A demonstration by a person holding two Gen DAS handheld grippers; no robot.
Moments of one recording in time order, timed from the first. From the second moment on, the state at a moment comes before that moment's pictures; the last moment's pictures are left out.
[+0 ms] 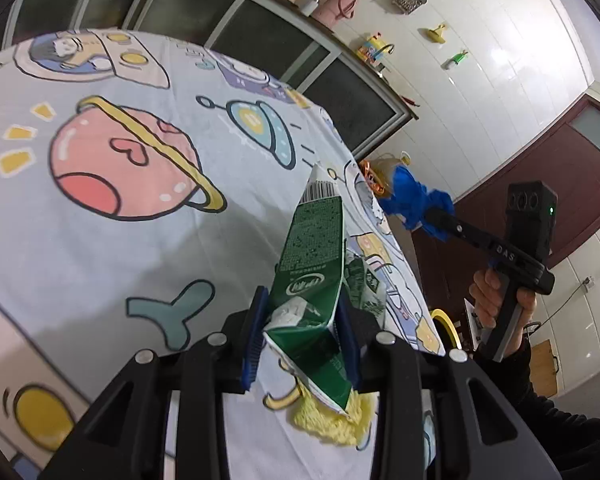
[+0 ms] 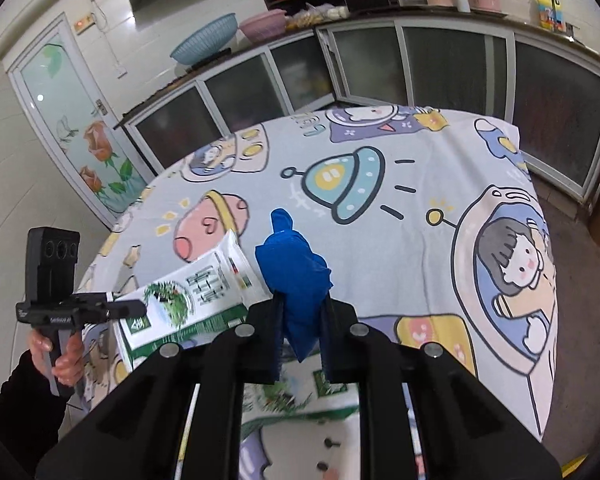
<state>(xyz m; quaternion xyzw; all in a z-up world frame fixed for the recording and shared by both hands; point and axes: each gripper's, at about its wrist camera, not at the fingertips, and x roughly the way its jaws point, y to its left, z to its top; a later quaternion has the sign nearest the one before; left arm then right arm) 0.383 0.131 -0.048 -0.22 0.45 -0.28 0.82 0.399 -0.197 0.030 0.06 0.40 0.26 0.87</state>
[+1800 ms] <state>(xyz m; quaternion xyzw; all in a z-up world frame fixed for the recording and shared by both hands) 0.224 -0.199 0.028 -0.02 0.37 -0.42 0.83 0.119 -0.491 0.001 0.20 0.33 0.03 0.92</state>
